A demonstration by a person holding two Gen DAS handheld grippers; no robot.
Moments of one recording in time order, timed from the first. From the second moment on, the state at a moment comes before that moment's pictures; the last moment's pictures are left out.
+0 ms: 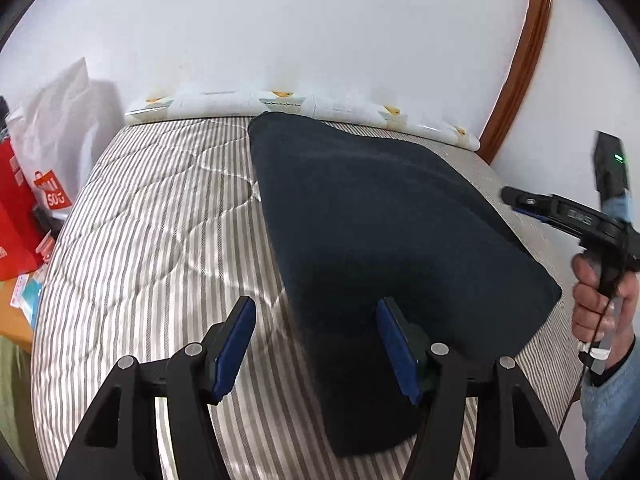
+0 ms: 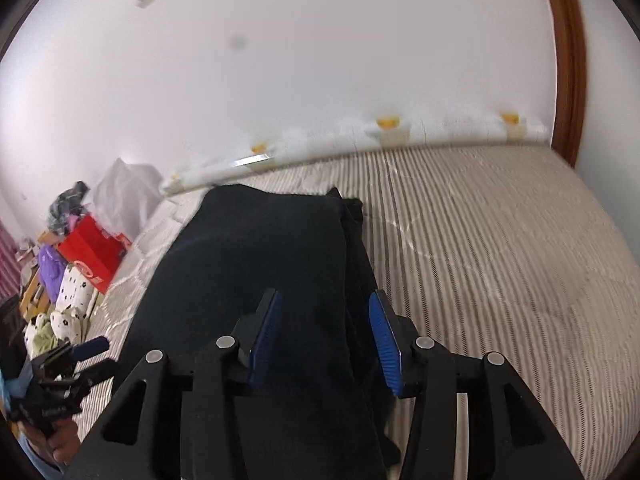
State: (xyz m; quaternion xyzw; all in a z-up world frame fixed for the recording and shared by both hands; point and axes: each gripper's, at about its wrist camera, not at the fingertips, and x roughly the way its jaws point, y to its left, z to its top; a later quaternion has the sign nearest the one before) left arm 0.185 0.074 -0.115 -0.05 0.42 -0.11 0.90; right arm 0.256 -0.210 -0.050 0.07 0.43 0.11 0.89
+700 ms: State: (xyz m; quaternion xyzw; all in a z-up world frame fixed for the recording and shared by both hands) left arm 0.238 0.079 -0.110 -0.03 0.41 -0.09 0.91; right arm 0.334 -0.187 -0.048 0.01 0.45 0.12 0.88
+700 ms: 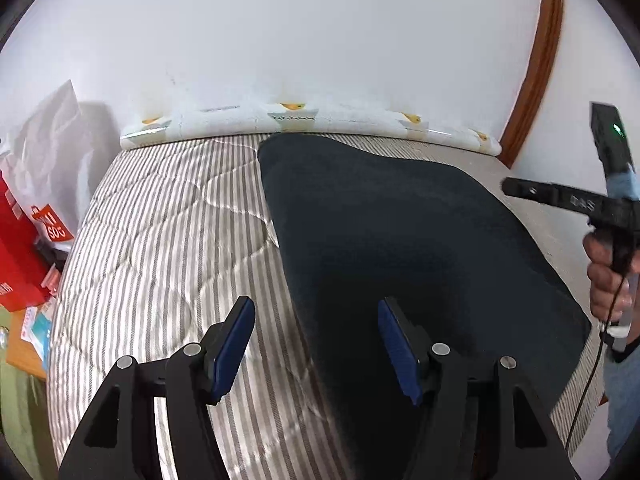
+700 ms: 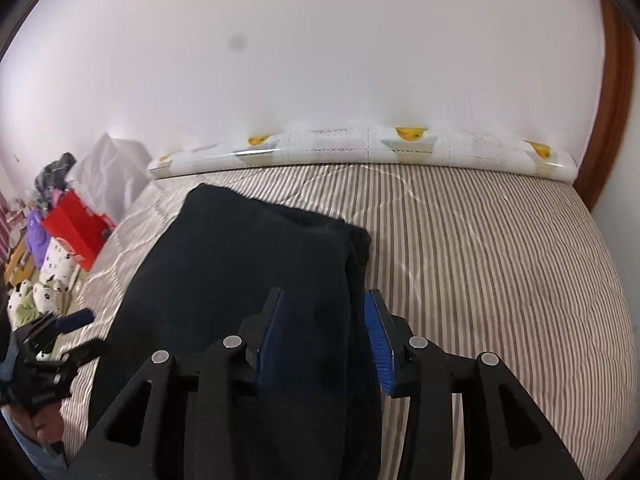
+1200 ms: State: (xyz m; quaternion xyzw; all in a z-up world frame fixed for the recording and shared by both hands) left arm 0.259 0.078 -0.121 -0.03 0.41 -0.11 0.90; right arm 0.395 -0.194 -0.073 0.05 0.45 0.15 0.88
